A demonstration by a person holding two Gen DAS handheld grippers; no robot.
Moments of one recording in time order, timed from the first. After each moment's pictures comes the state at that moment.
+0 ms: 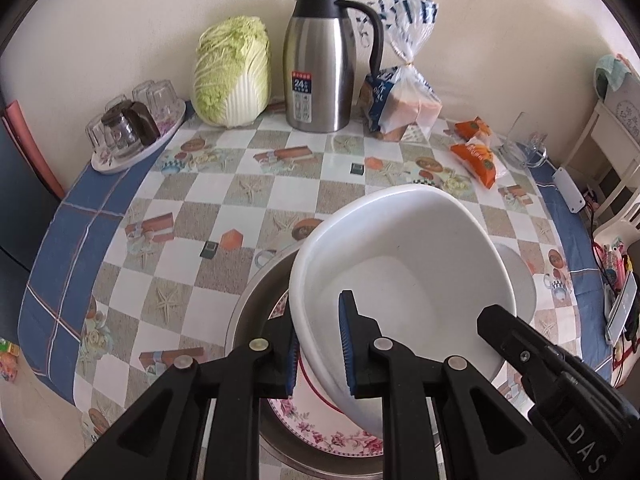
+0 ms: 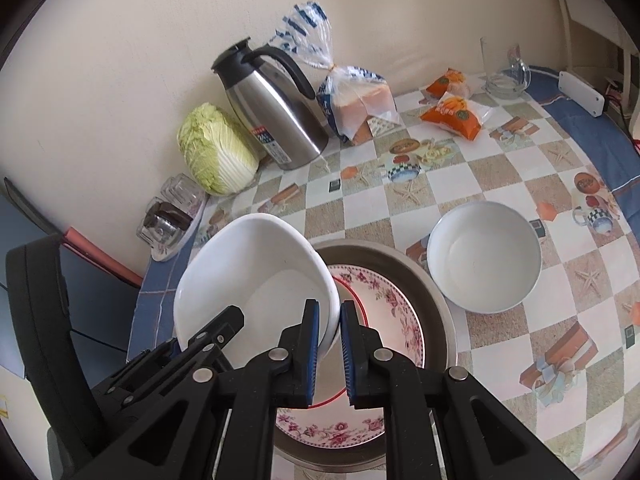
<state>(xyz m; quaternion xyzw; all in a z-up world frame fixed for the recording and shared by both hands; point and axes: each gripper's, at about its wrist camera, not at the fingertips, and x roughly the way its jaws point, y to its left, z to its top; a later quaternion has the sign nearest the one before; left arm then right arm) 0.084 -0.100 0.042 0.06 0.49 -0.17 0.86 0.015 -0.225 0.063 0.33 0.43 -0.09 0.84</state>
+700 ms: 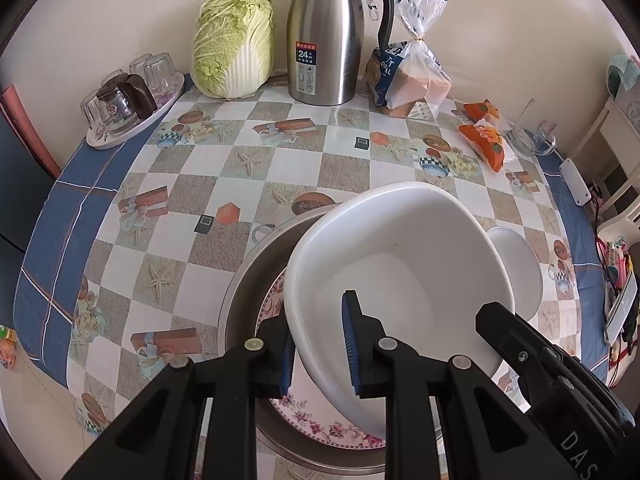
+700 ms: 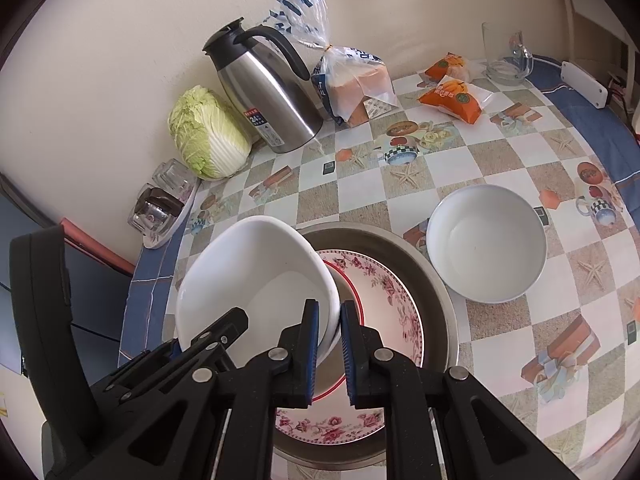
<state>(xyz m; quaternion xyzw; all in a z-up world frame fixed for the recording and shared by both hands) 0.089 -0.100 0.028 0.06 0.52 -0.16 0.83 0.022 -0.223 0.053 0.32 0.45 -0.09 0.83</state>
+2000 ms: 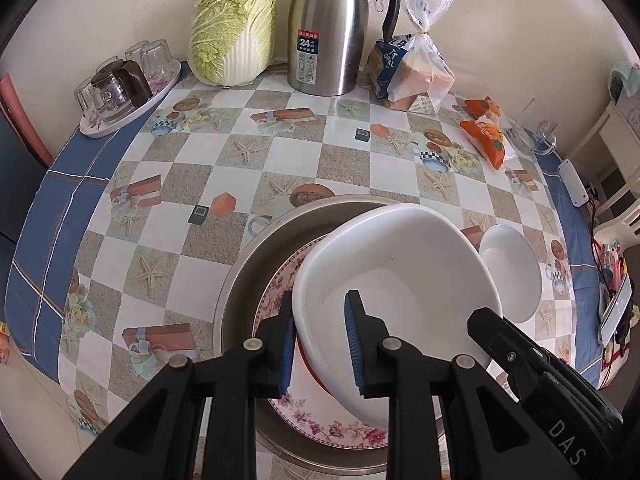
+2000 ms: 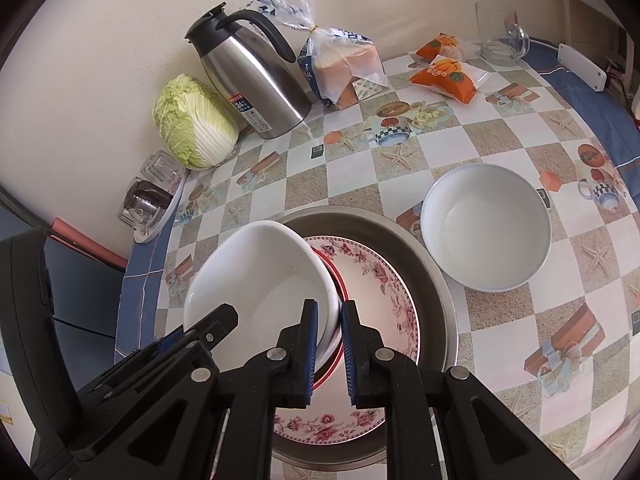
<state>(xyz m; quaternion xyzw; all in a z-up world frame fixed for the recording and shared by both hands) 0.095 -0.097 0.022 0.05 0.54 -0.17 0.82 0.027 -0.226 0.037 0.33 0.47 -0.10 0.81</state>
